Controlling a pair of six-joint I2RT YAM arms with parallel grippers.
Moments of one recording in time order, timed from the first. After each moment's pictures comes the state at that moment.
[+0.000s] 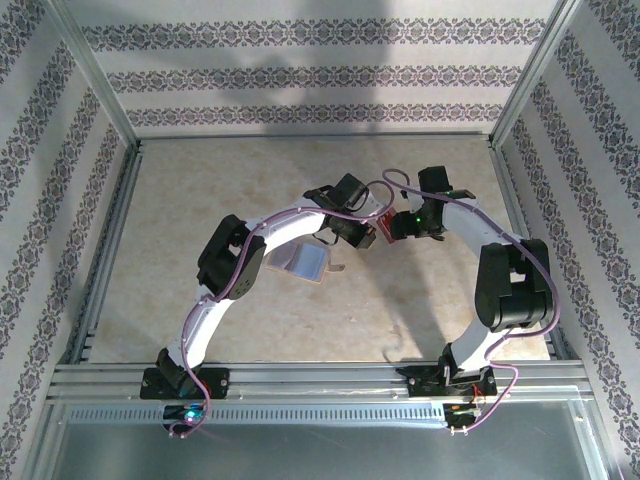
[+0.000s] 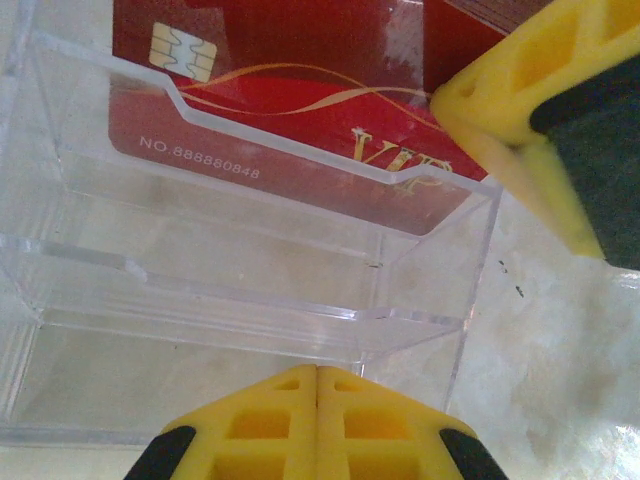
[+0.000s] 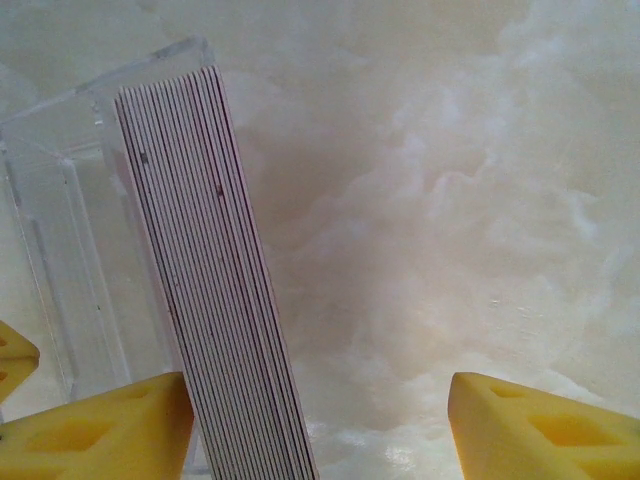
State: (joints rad) left arm -0.71 2.31 1.86 -0.58 0.43 -0.03; right arm 0.10 1.67 1.12 -0.65 -0.15 -0.03
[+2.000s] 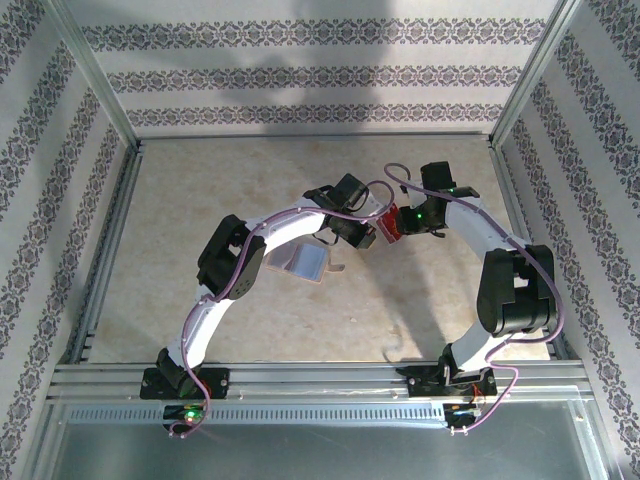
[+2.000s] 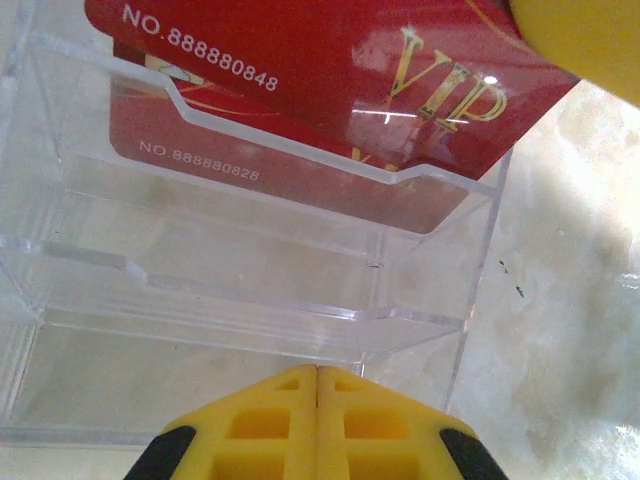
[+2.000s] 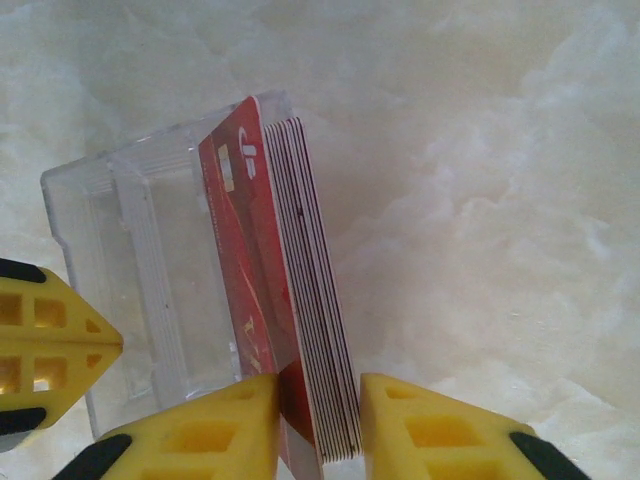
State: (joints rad) left arm -0.71 2.31 1.86 -0.58 0.43 -0.03; right arm 0.09 1.63 1.15 -0.67 -0.21 -0.03
